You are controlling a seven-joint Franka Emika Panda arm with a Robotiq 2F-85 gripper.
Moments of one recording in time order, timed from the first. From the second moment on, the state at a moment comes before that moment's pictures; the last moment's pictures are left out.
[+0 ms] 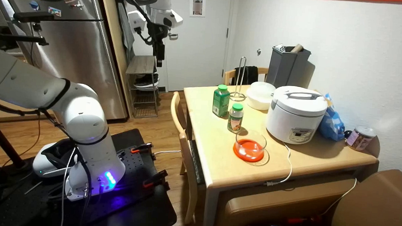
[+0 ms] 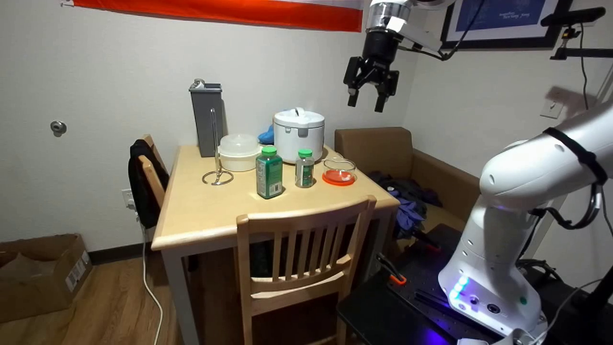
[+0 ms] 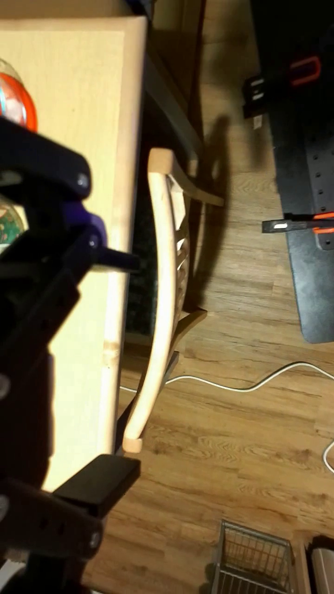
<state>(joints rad) 0.04 -0.73 0.13 -2.37 0.30 1.65 0.27</state>
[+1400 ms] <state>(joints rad) 0.11 -0.14 0.20 -2.03 0.25 1.99 0.27</state>
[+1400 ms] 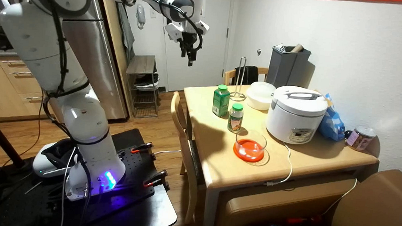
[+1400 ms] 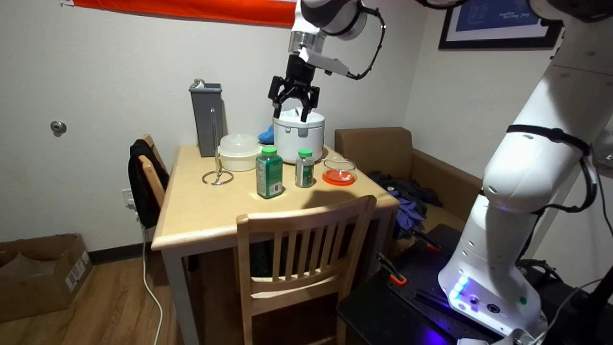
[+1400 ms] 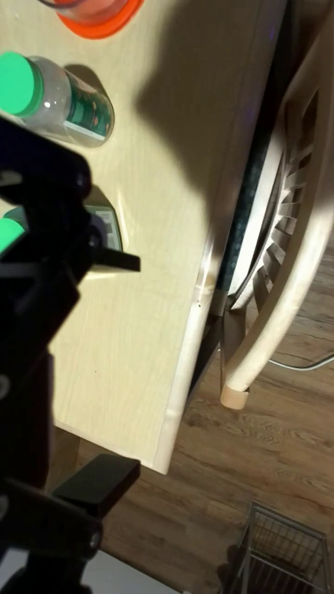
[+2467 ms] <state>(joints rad) 0.13 0.14 0.18 -1.92 0.11 2.22 0.35</state>
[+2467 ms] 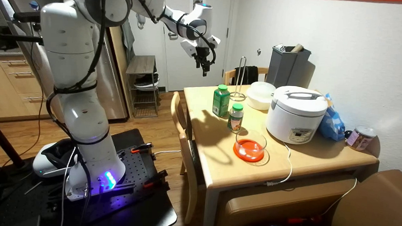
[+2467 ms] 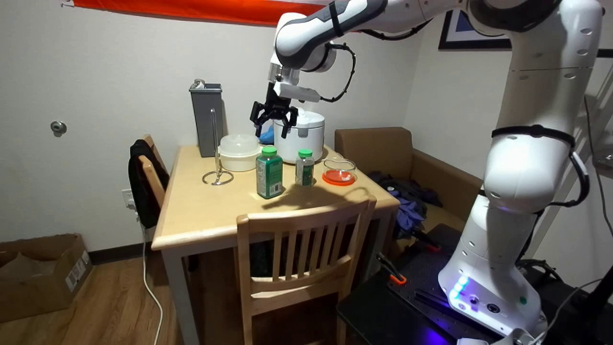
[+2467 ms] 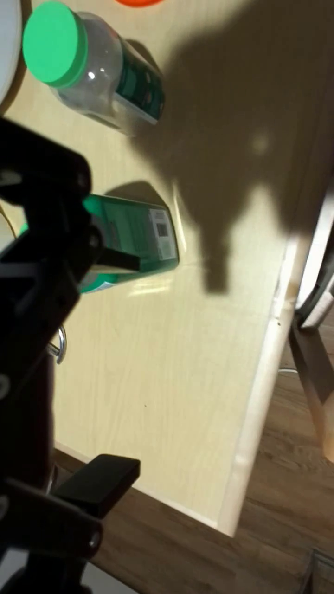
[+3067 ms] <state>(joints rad) 0.22 0.31 0.04 -1.75 -0.27 2.26 0.59</state>
